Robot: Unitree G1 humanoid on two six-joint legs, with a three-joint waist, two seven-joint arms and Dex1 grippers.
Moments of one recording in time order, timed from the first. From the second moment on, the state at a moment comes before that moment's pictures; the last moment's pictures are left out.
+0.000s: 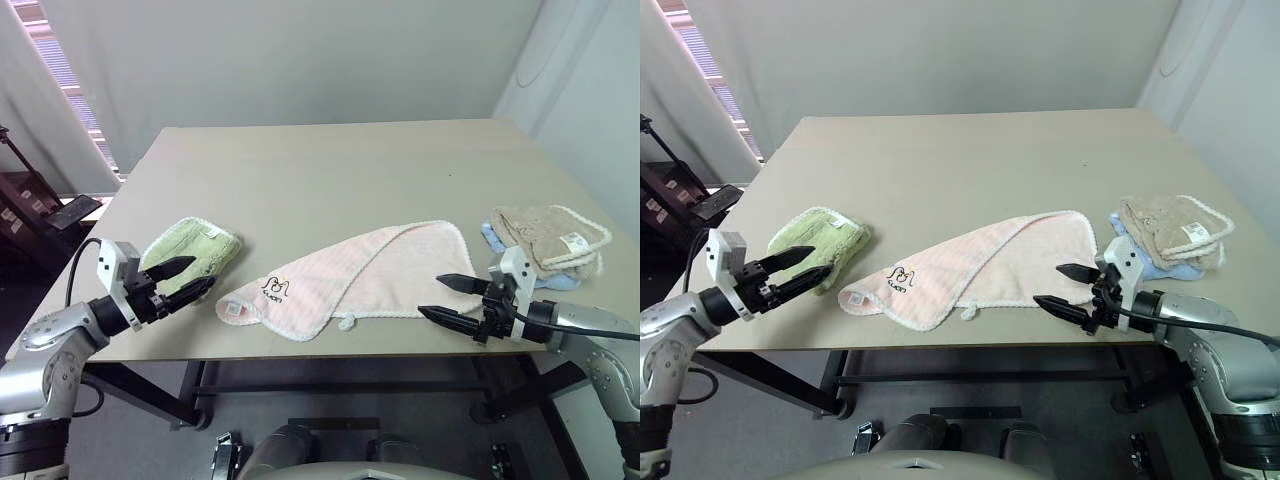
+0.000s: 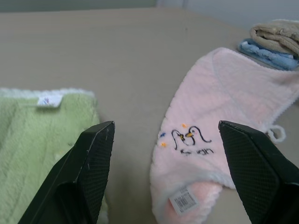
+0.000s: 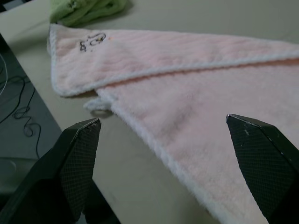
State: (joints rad) left arm 0.01 0.66 0.34 -0.08 -0.62 0.42 -0.97; right arm 0.01 -0.80 -0.19 -0.27 0.59 0.64 0.96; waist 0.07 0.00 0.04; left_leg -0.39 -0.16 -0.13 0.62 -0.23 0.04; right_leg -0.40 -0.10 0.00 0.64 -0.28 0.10
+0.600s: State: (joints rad) left arm -0.06 0.58 0.24 -0.11 -0.62 0.40 -0.95; right arm -0.28 -0.62 -0.17 -0.12 0.53 0.75 0.61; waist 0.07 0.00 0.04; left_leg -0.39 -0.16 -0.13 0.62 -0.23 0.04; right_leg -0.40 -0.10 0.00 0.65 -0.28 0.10
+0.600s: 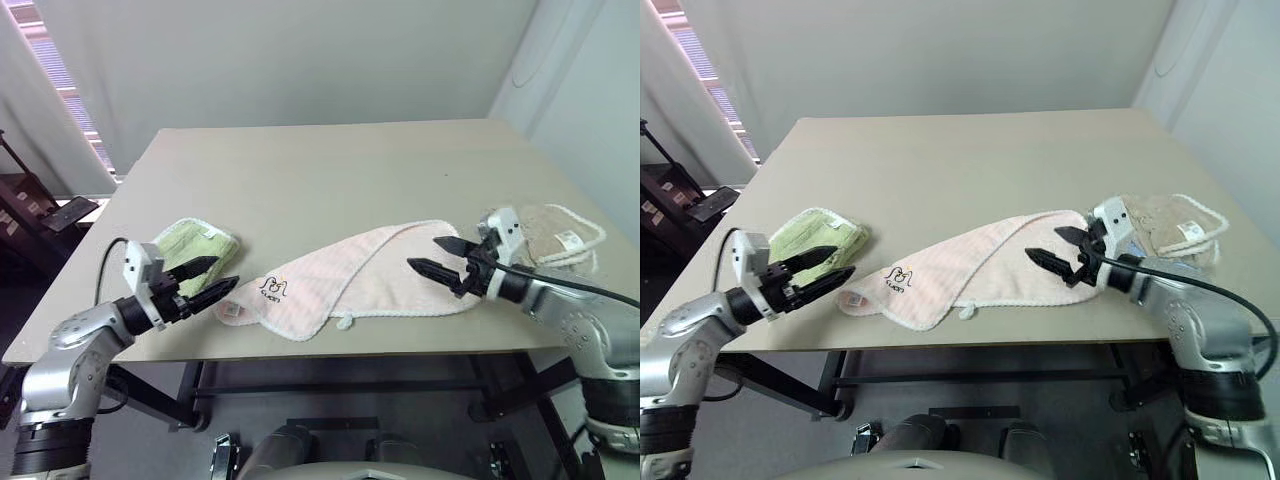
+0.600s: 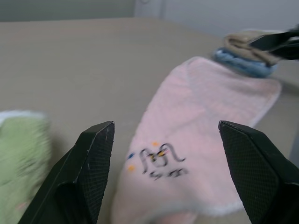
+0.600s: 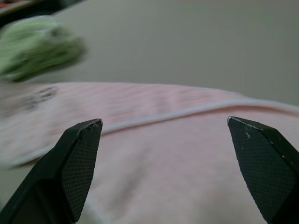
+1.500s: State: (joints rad) left arm -0.16 0.47 0.16 -0.05 -0.55 0.32 -0.90; right arm -0.93 -0.41 -0.15 1.22 0.15 0.24 0.26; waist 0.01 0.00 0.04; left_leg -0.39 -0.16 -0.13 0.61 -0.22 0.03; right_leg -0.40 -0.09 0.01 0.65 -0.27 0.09
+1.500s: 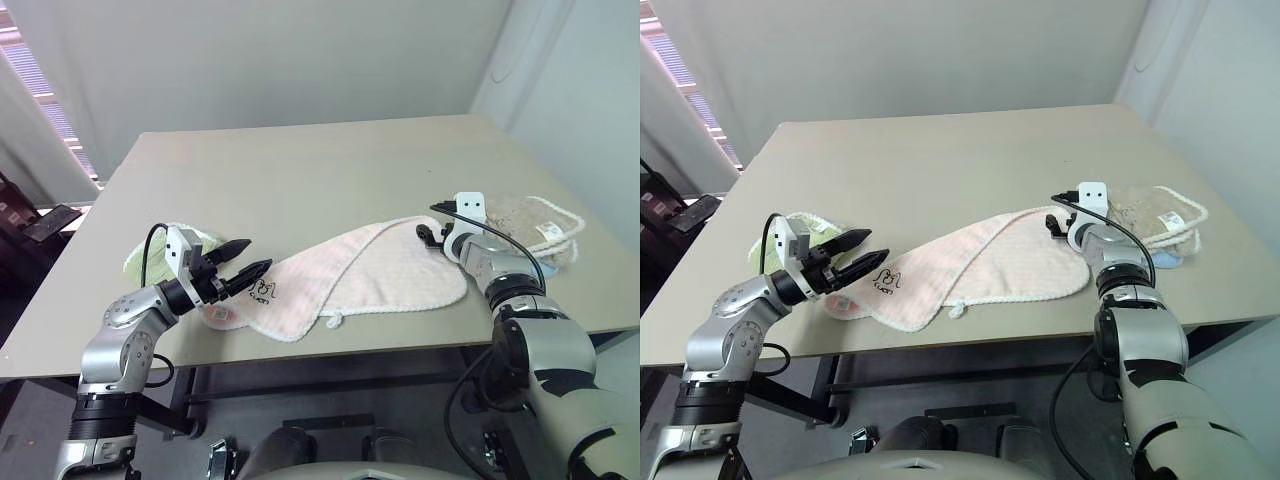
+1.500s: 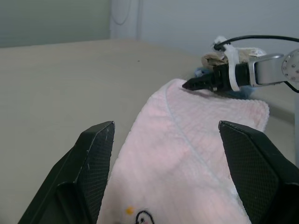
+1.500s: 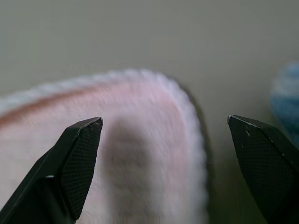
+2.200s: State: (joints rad) left arm -0.09 0.48 0.16 -0.11 -0.55 0.29 -0.85; right arm -1.00 -0.34 -0.14 1.31 0.06 0.23 0.27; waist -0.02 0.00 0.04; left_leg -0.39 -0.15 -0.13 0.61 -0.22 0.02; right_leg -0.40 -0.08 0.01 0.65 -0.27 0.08
